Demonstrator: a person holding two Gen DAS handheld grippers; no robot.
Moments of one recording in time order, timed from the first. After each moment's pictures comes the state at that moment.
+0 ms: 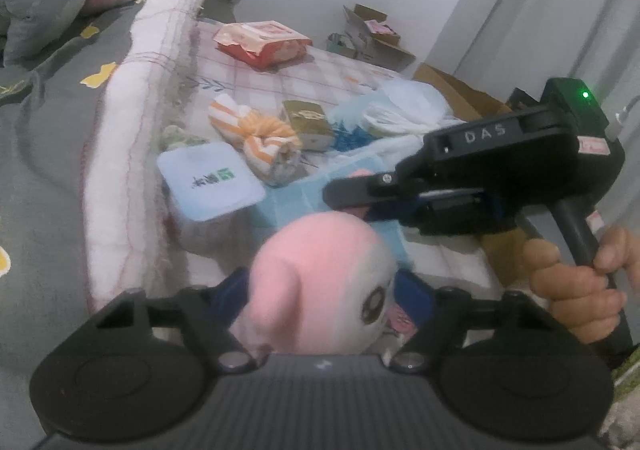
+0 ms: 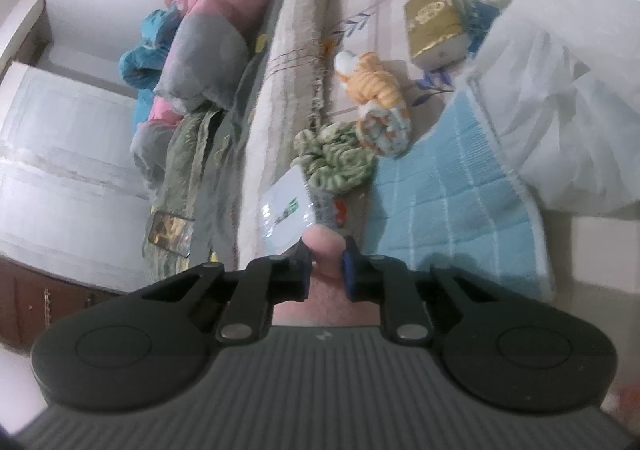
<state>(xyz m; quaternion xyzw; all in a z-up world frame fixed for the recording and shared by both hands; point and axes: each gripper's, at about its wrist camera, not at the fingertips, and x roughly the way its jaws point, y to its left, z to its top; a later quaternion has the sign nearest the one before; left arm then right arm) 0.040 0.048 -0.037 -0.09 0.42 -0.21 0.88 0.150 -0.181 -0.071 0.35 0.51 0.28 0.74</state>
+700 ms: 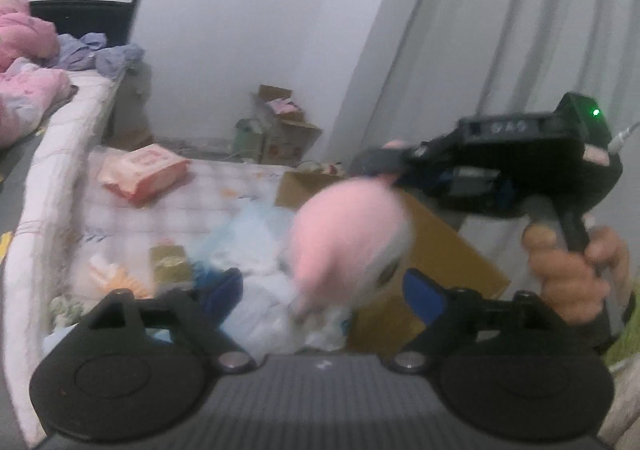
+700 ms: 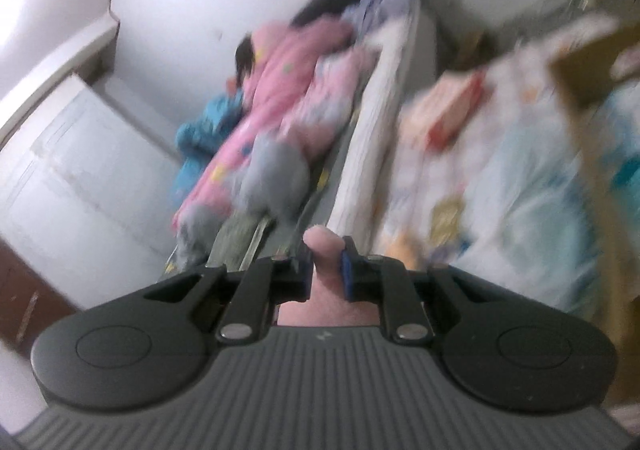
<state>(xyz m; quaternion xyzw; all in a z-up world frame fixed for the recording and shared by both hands) 0.037 -0.047 0.072 -0.07 0.29 -0.31 0.90 0.098 -0.322 0.102 0.31 0.31 0.26 0.86</state>
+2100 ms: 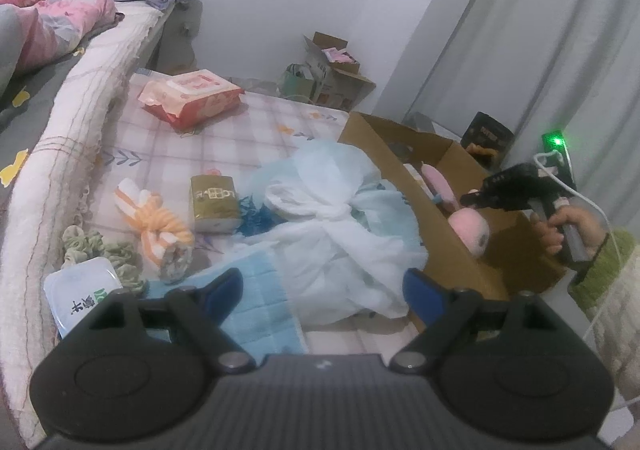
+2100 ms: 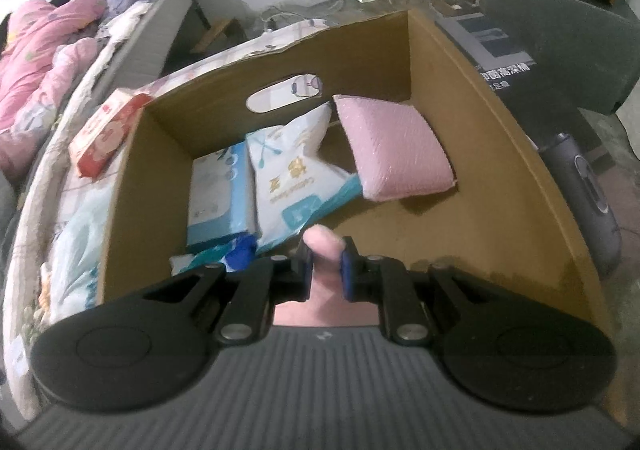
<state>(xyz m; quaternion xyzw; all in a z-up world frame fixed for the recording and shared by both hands) 0.082 -0.030 0.015 -0.10 0.38 -0.25 0.89 0.239 -0.513 -0.034 0.17 0.47 -0.05 0.87</state>
